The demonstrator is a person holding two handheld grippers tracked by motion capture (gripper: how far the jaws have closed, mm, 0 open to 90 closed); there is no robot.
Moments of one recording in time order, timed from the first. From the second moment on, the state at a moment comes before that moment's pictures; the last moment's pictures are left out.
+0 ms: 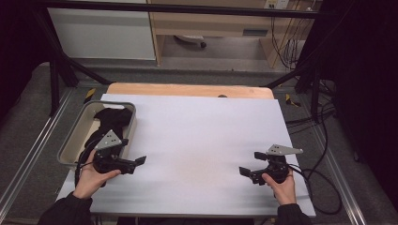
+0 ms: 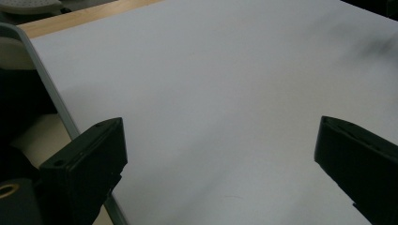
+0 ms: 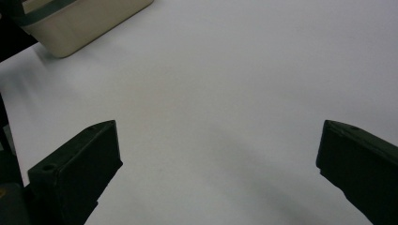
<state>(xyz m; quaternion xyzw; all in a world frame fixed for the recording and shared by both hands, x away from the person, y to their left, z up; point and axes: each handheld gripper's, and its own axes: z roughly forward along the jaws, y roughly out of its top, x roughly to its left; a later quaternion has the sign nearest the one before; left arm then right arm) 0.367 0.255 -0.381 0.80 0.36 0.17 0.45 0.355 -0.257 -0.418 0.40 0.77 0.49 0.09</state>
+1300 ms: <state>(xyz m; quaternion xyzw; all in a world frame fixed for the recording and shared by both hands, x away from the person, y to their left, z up) 0.376 0.282 -0.368 0.79 0.39 0.19 0.44 0.355 -0.256 -0.418 0.40 0.77 0.48 0.08</state>
